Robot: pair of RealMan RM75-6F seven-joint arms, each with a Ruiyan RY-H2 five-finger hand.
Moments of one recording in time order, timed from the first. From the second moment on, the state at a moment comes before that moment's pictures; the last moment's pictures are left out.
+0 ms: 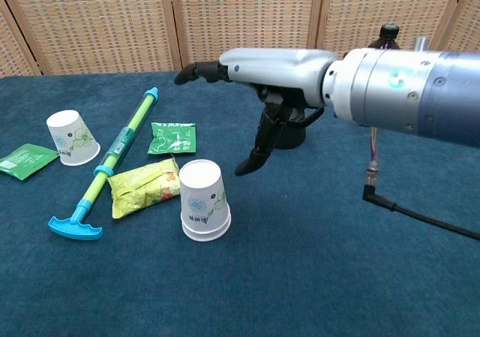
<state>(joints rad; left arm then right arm) -0.13 -1.04 -0.03 -1.79 1.34 1.35 0.21 0.91 -1.48 0.26 -1.80 -1.10 0.86 -0.36</state>
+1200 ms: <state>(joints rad) -0.62 -1.27 -0.20 -1.34 1.27 0.86 0.26 0.24 -1.21 -0.08 -1.51 -1.56 1.58 -0.04</state>
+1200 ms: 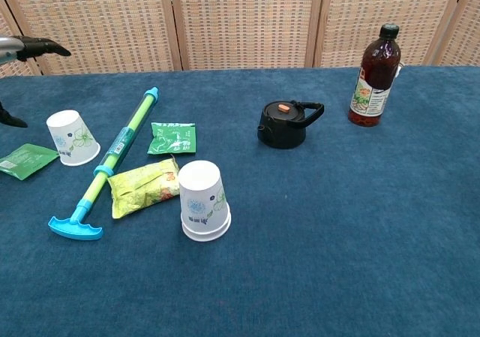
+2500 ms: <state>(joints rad) -0.77 -1.46 -0.18 -1.01 1.15 0.65 0.05 0.15 -1.19 0.02 -1.51 -1.57 1.58 -0.01</state>
